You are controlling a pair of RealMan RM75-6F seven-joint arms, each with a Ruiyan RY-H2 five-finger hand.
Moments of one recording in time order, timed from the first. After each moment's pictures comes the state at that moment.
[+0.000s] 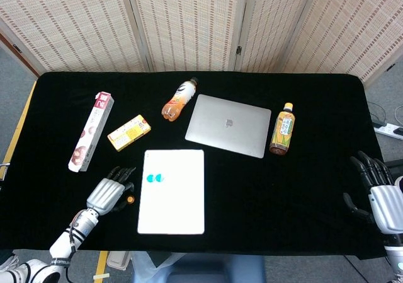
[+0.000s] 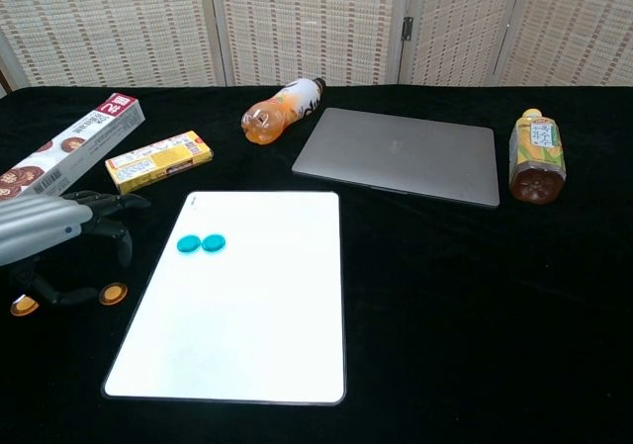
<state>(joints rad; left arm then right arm) -0.52 -1.46 0.06 -1.40 1.42 1.04 0.18 0.06 -1.08 0.05 -1.57 -1.58 1.54 0.23</state>
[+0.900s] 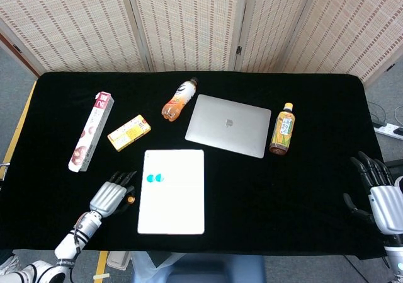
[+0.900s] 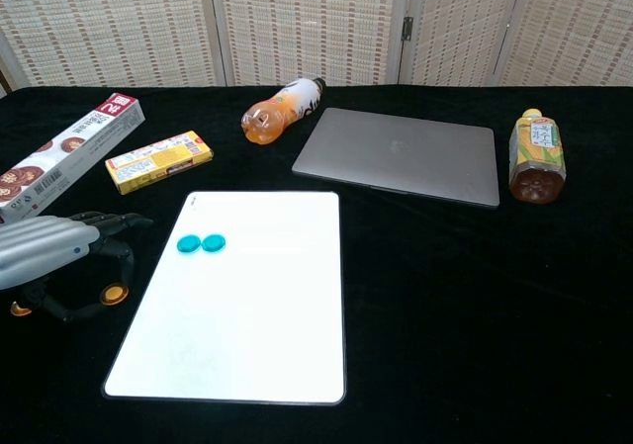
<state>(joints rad) -0.50 -1.53 0.05 -1.32 1.43 1.02 0.15 0.06 -1.07 0.05 -1.58 -1.58 1.54 0.23</state>
